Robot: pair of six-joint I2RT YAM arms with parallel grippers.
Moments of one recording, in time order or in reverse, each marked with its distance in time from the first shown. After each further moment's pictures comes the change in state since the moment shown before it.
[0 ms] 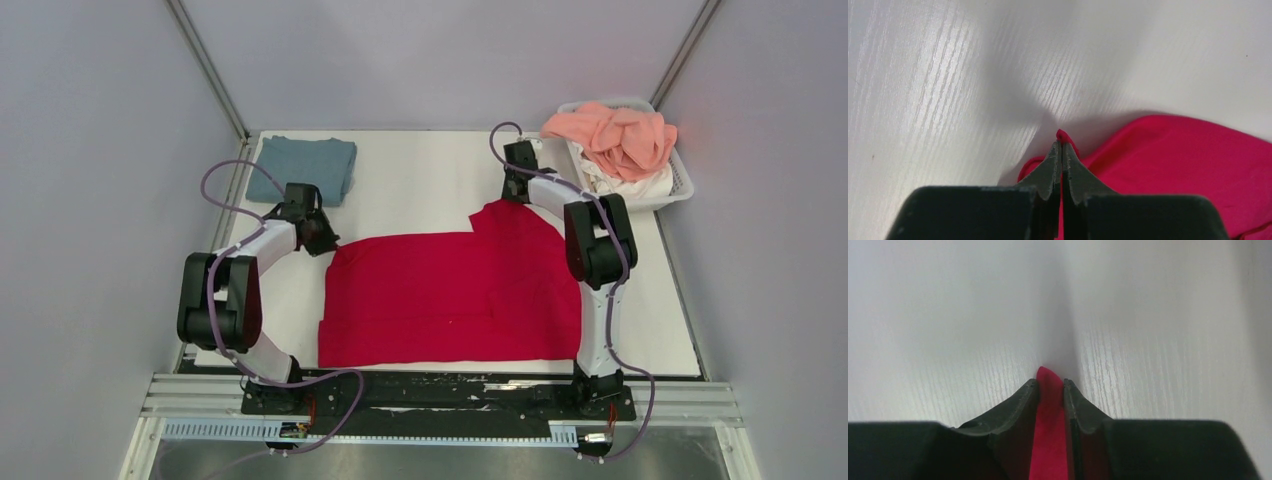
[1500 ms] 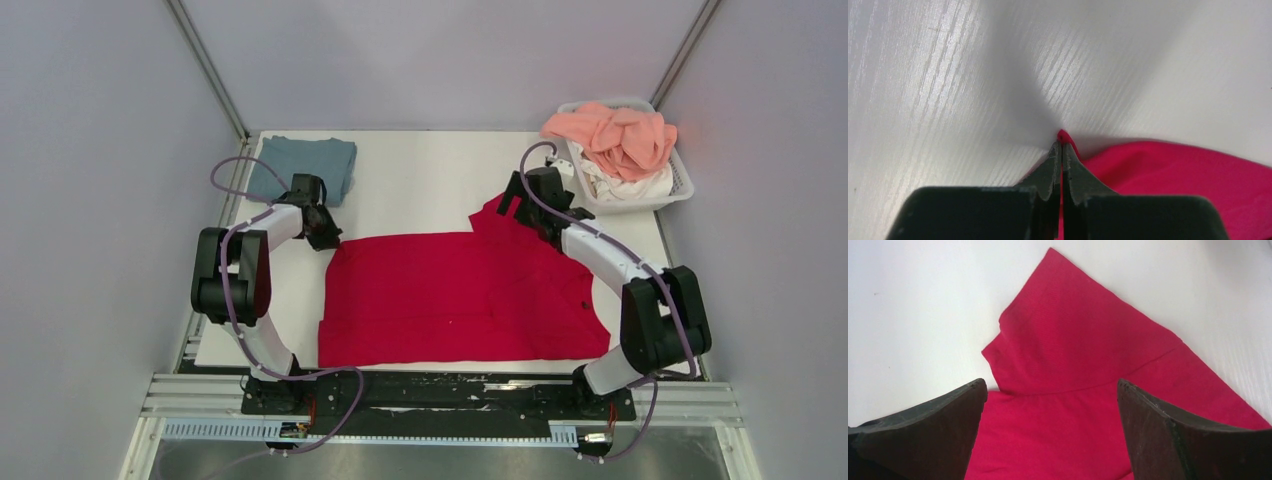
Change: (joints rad) left arm 0.006 0.169 0.136 -0.071 0.004 -0.029; right arm 0.063 -0.665 -0.575 0.074 -0.025 0.235
